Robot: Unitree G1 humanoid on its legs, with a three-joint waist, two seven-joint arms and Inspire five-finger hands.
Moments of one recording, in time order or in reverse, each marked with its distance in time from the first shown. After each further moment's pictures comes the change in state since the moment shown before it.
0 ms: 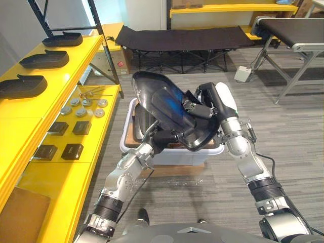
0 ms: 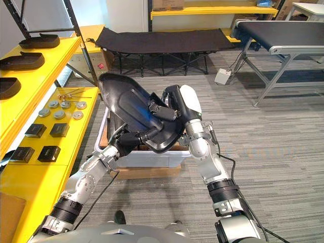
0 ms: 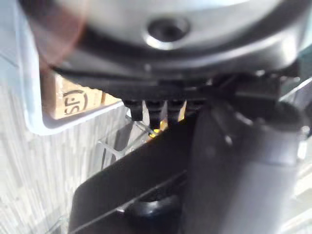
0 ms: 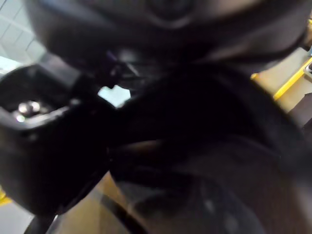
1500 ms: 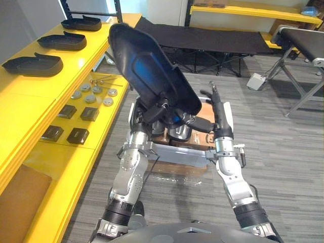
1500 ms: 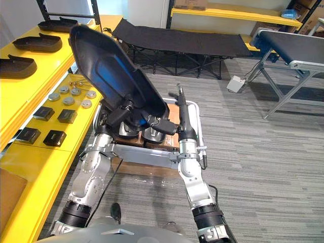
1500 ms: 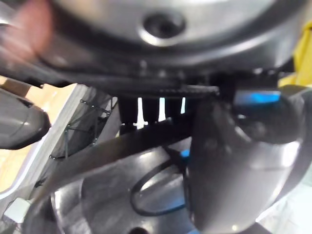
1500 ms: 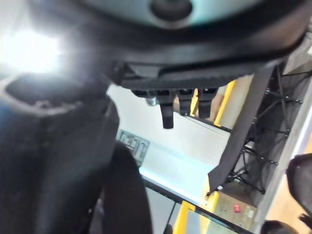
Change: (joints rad) left arm 0.031 -0.145 0.030 -0.169 0.338 -0.315 0.390; right arm 0.233 0.220 -0.030 -0.151 0.198 -0.012 -0.127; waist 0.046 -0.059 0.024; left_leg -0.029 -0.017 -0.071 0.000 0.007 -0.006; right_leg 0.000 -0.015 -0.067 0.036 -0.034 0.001
